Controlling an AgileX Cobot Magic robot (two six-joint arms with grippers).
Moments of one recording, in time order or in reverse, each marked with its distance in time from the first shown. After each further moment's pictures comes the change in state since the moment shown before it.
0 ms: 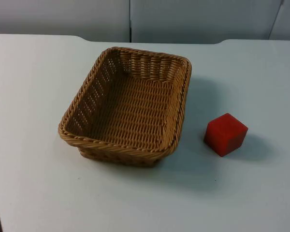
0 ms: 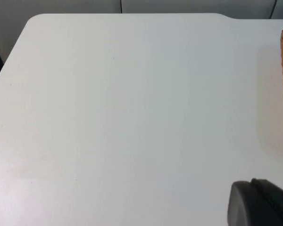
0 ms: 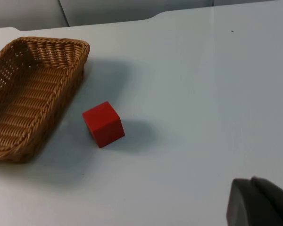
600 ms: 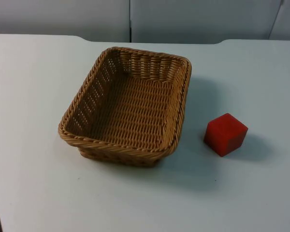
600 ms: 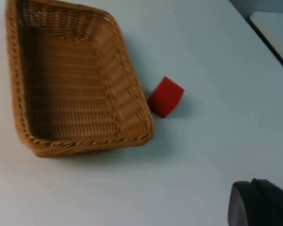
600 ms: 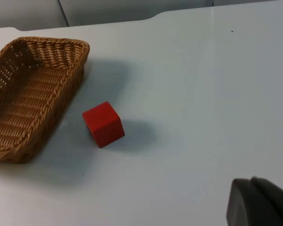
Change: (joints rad) right arm 0.000 0.000 0.000 0.000 0.000 0.000; left arm 0.000 0.671 -0.029 -1.033 -0.122 0.713
